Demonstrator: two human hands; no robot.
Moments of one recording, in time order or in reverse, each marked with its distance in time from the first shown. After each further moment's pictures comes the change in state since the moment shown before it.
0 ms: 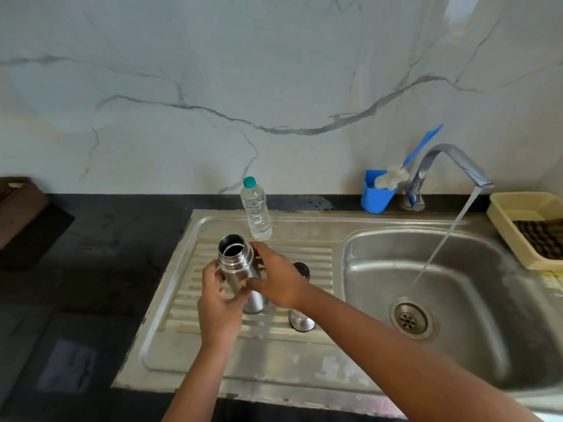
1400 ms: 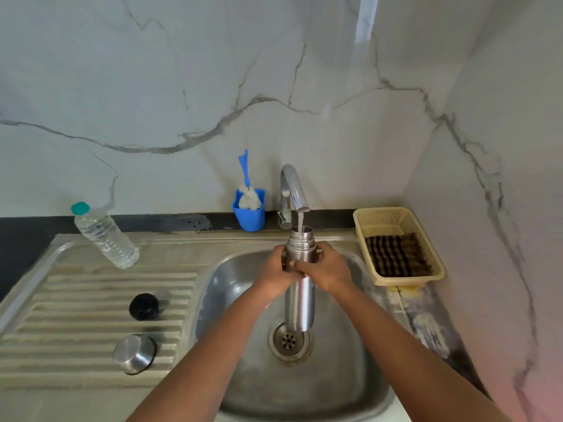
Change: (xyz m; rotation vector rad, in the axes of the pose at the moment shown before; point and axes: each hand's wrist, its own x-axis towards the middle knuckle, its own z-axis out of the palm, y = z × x) left_hand -0.052 0.106 0.391 0.022 -0.721 -0.115; right_hand -0.124 0.222 -0.312 0.029 0.444 0.504
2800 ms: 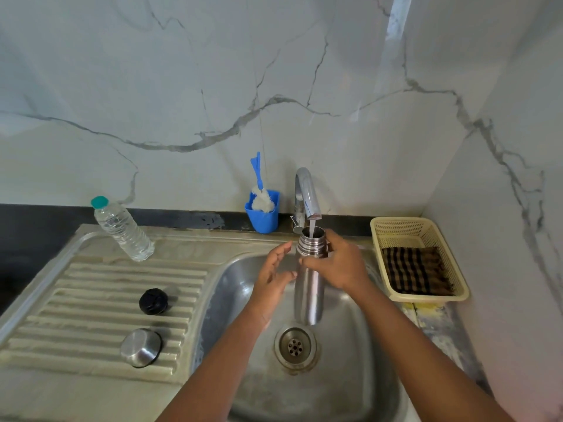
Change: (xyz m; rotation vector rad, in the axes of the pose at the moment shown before) left_hand -0.027 -0.005 -0.005 -0.316 0.154 0.186; right_hand 0.021 -0.011 -0.018 -0.073 -0.025 -0.335
